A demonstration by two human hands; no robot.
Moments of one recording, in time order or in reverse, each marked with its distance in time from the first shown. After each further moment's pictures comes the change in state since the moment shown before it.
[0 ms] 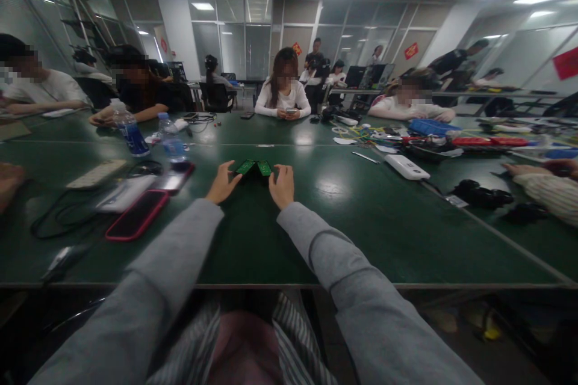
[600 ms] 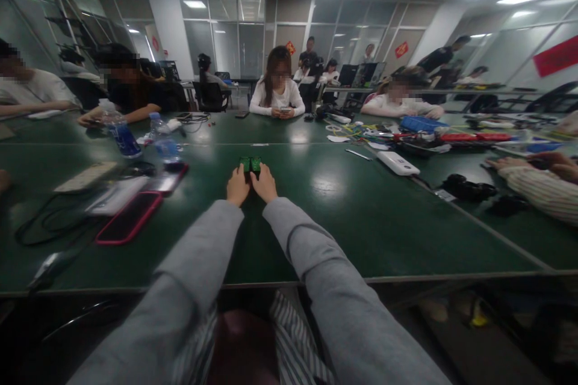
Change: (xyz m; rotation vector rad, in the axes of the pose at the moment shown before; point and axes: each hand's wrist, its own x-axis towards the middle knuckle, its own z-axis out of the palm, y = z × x) left_hand 0.006 0.071 0.045 0.191 -0.063 -0.317; right_hand 0.009 -0.002 0.045 0.109 -0.207 0.141
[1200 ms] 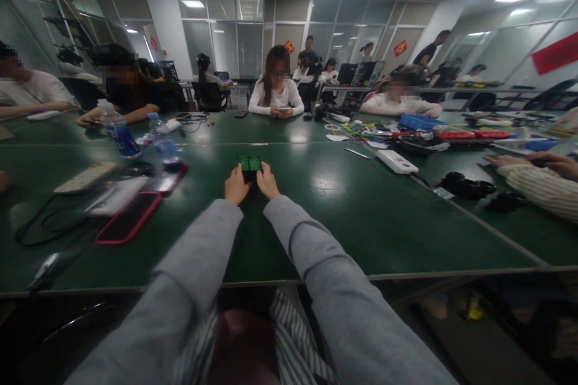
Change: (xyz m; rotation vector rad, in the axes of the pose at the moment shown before) left_hand 0.001 -0.005 0.003 0.033 -0.010 0.059; right_hand 0.008 0.013 -0.001 0.272 -0.049 0.132
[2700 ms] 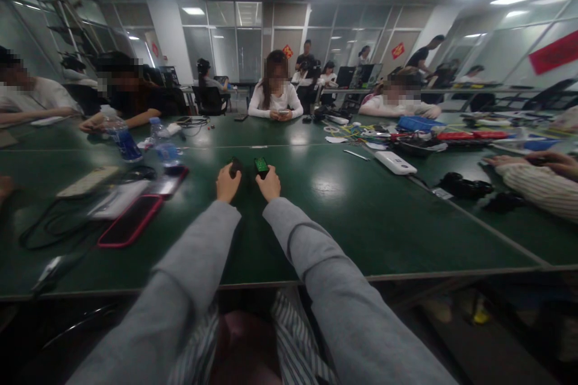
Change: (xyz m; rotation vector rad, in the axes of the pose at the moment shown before) left_hand 0.009 -0.011 -0.022 -0.204 0.135 -0.170; right_hand -0.017 -0.027 -0.016 -0.346 0.110 0.155
